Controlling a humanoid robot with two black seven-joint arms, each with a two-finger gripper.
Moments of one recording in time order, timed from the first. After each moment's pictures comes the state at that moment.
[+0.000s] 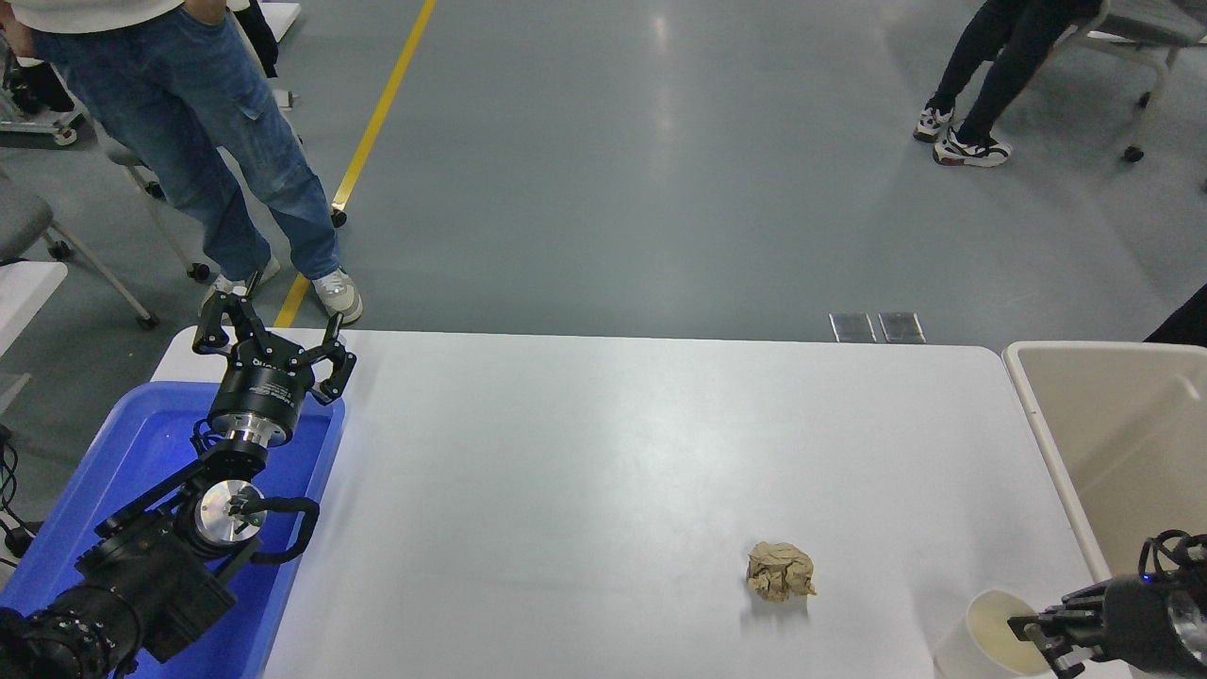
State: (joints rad) left arm -0.58 0.29 -0.81 -0.47 -0.06 -0.51 -0.60; right arm 0.84 -1.22 -0.01 1.52 -1.83 0.29 0.35
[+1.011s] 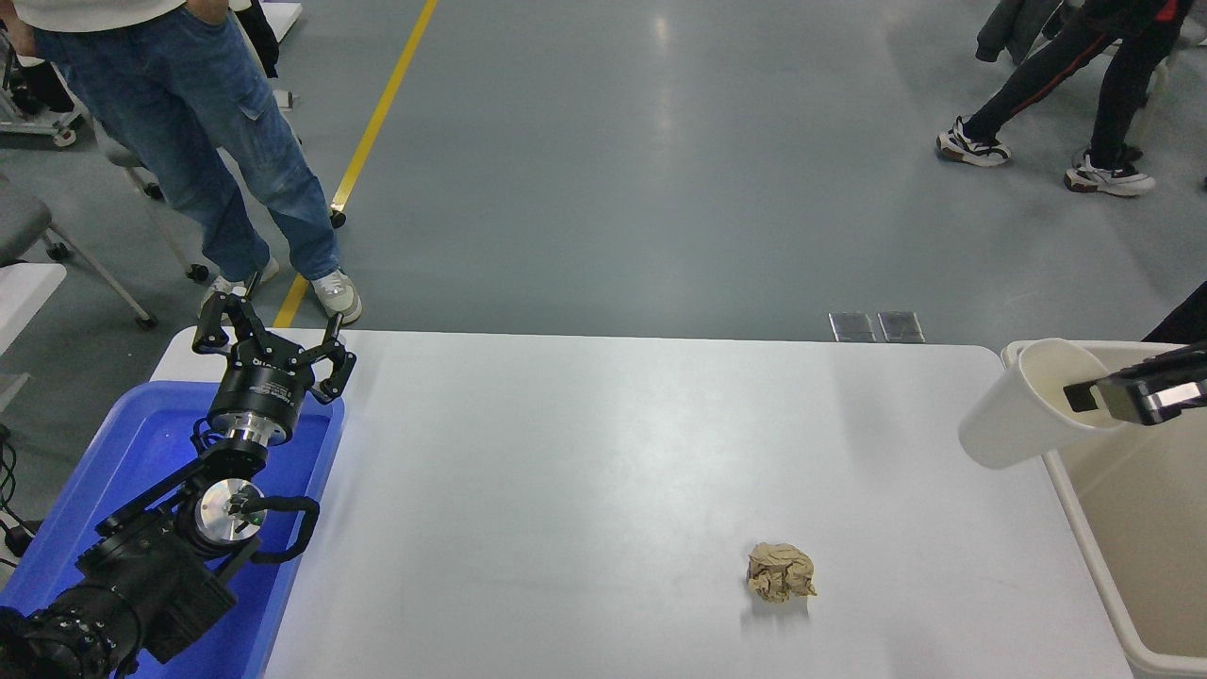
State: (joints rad) left arm -0.58 0.29 -0.81 -0.47 -0.06 -0.51 -0.60; right arm 1.51 -1.41 0.01 1.56 -1.59 0.77 0.43
